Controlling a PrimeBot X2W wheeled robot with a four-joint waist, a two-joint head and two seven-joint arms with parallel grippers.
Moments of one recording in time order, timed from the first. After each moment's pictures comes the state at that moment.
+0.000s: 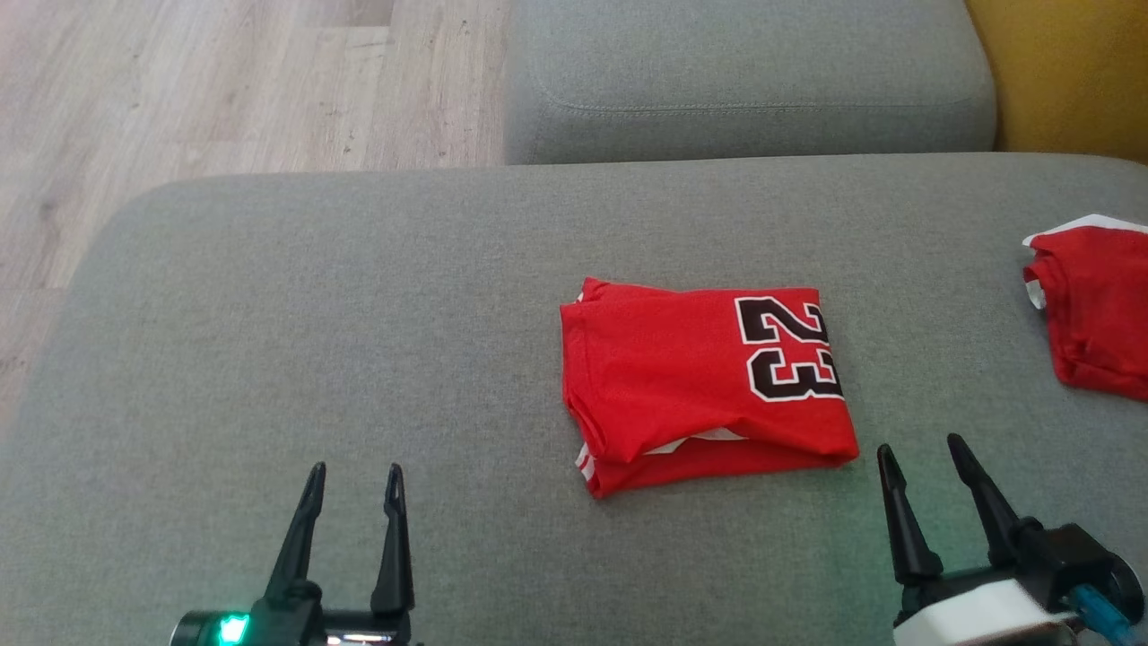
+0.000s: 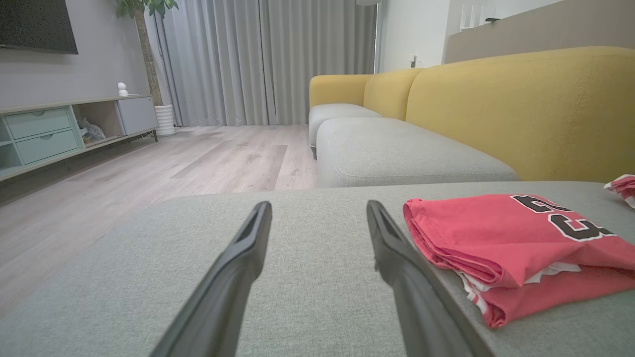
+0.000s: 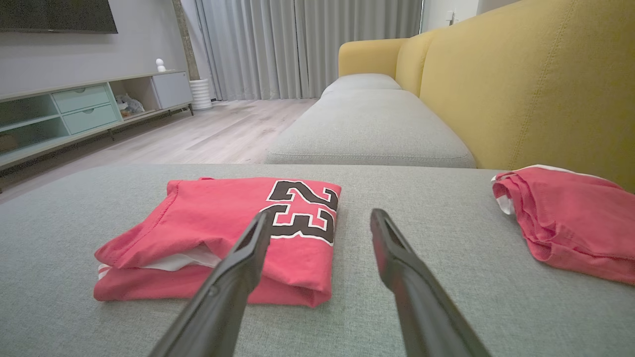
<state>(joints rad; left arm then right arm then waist) 0.15 0.05 -0.20 0.08 -0.08 0.08 -0.26 0.13 -0.12 0.07 0.19 0.13 0.13 -0.25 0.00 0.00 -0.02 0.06</state>
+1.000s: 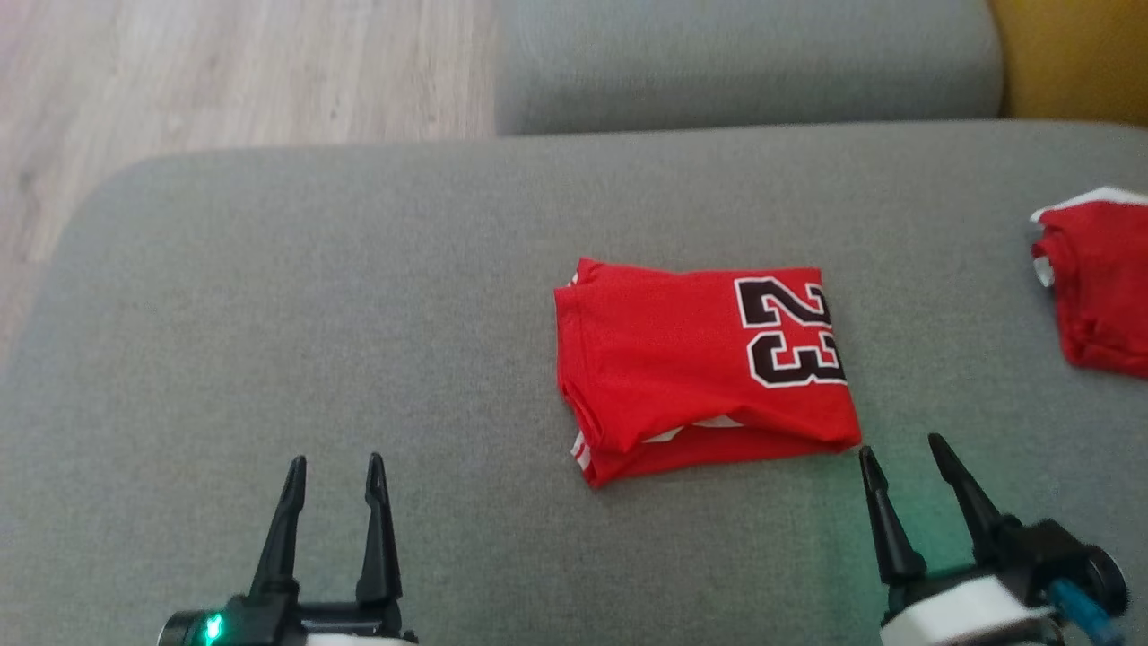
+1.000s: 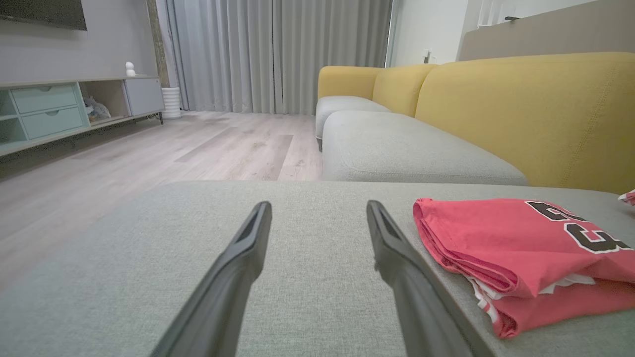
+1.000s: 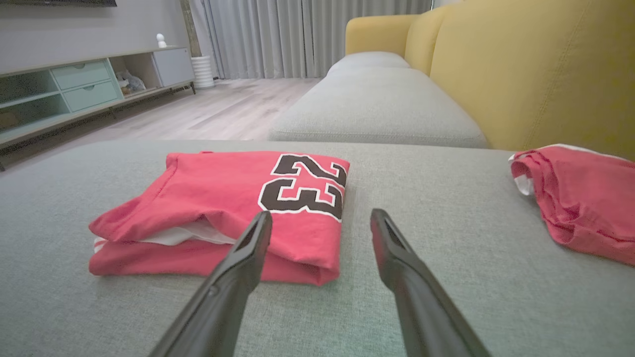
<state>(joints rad) 0.15 0.05 -0.18 0.06 -0.14 0.10 -0.26 0.12 -0.12 0.09 0.21 0.10 0.13 -0.25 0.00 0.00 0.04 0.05</state>
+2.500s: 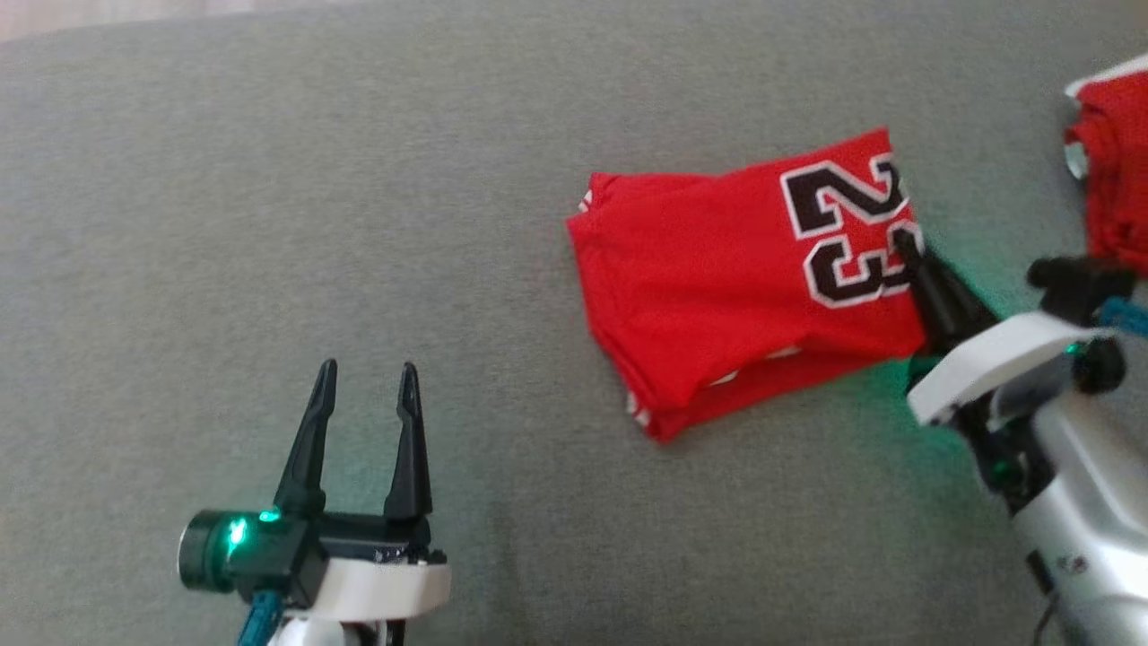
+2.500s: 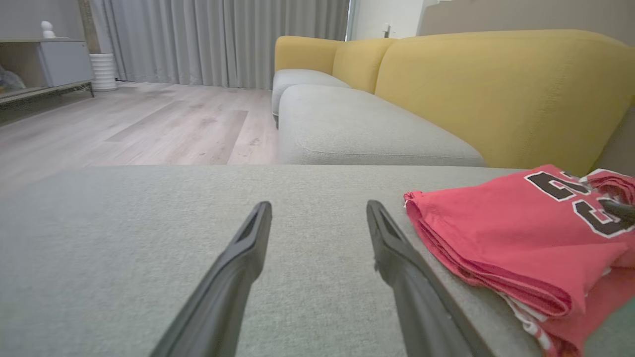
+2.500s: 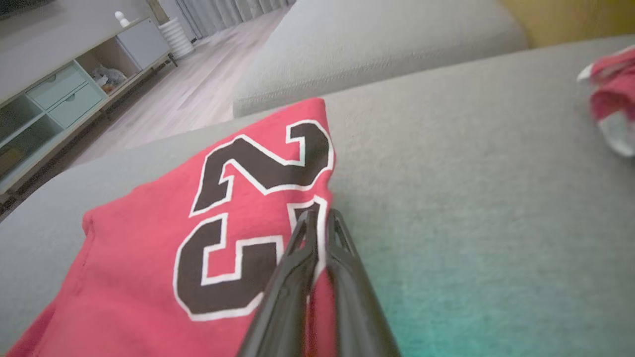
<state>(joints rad) 0.01 0.05 -0.25 0.02 -0.16 0.08 -0.26 -0.41 -0.33 0.36 0.52 0.66 0.13 -0.05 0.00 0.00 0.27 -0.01</state>
